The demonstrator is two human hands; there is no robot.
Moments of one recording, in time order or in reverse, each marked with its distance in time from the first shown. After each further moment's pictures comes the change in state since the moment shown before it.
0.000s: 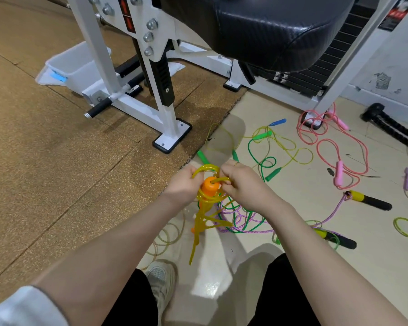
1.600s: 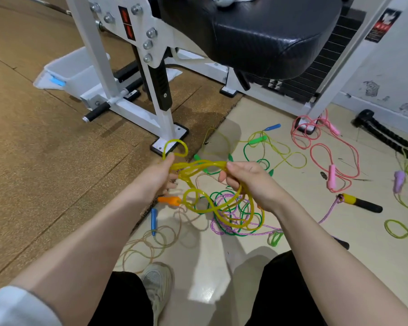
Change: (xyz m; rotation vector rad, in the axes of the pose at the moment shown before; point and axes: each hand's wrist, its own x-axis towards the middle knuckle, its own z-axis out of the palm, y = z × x) left_hand -0.001 0.007 -0.049 -0.425 -0.015 -0.347; right_hand -0.011 -0.009 -0.023 0.856 -0.021 0.264
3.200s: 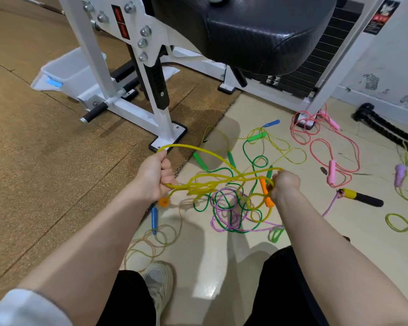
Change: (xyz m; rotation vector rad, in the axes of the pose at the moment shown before) left_hand 0.010 0.001 0.006 -0.591 -0.081 -0.070; right_hand 0.016 0.056 -0.063 0.356 0.983 0.504
